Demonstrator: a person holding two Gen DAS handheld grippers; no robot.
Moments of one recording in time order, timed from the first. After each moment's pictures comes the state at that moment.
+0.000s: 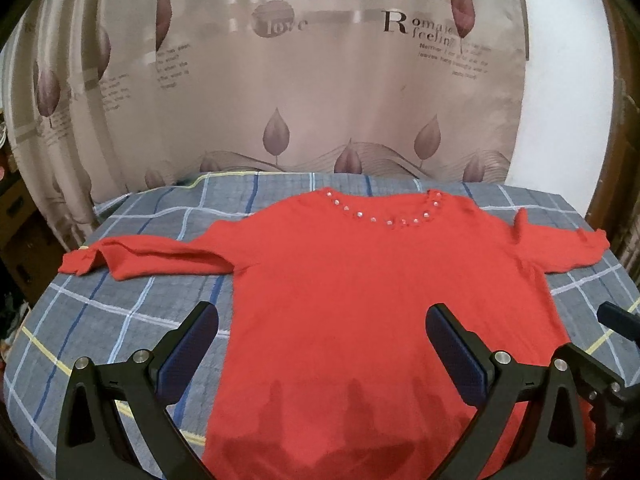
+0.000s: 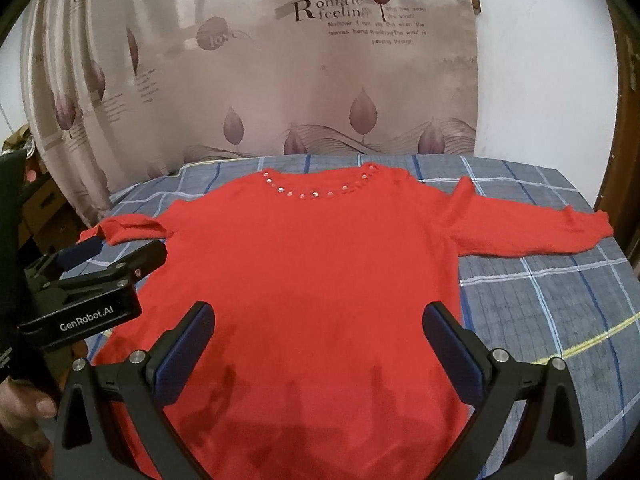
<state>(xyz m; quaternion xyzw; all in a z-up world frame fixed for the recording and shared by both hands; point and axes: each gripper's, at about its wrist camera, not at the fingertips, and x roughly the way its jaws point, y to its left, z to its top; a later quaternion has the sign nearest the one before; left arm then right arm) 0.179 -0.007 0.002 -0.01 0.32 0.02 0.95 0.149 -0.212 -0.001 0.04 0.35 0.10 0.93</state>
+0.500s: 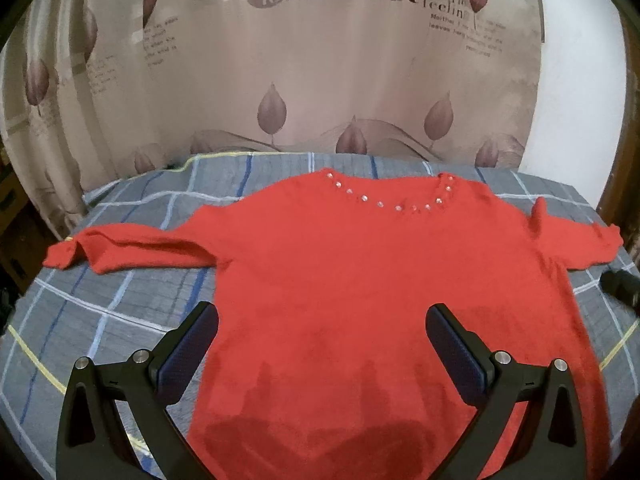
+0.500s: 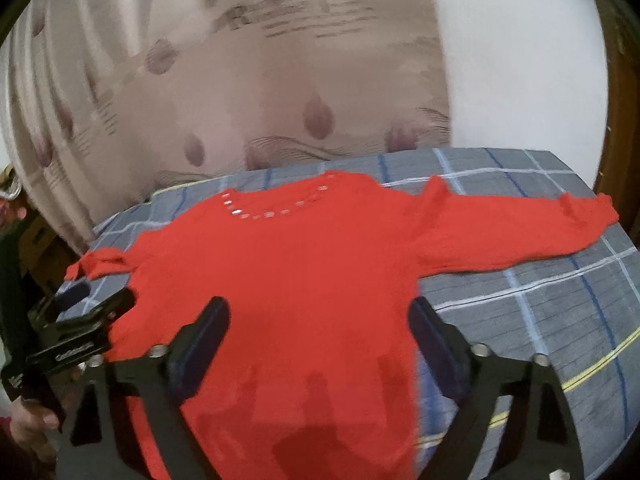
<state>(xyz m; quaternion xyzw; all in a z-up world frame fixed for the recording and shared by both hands) 0.214 -0.005 -0.028 -0.01 0.35 0.02 0.94 0.200 -0.295 -0.012 0.11 0.35 0.08 0.93</state>
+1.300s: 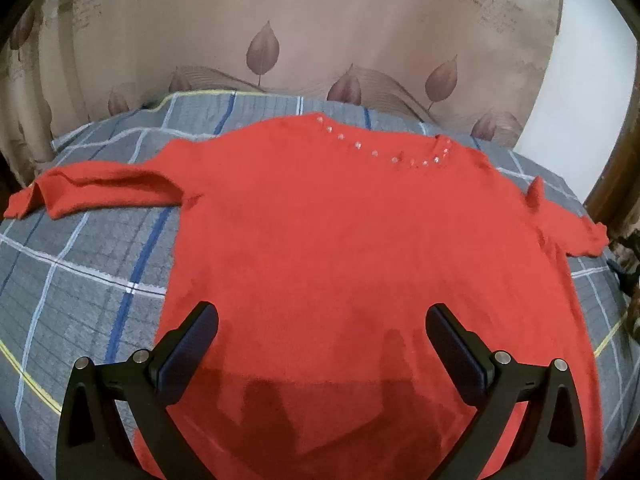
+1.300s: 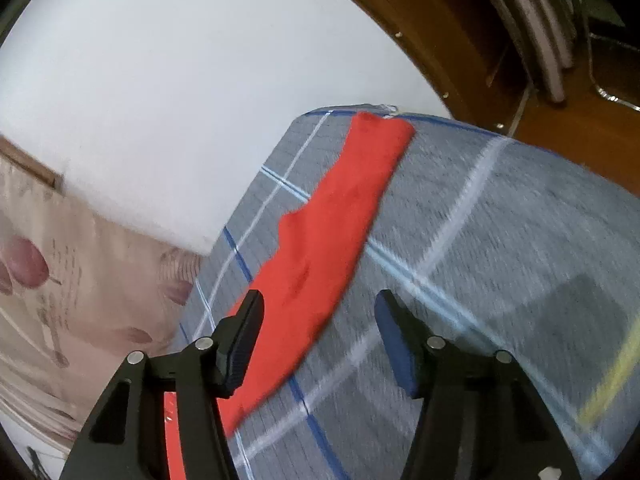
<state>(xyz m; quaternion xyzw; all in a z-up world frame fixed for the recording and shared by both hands) 0.228 0.006 -0.071 -0.07 0.41 -0.02 0.91 0.259 -0.641 -0.093 0.48 0.31 -0.07 0.82</state>
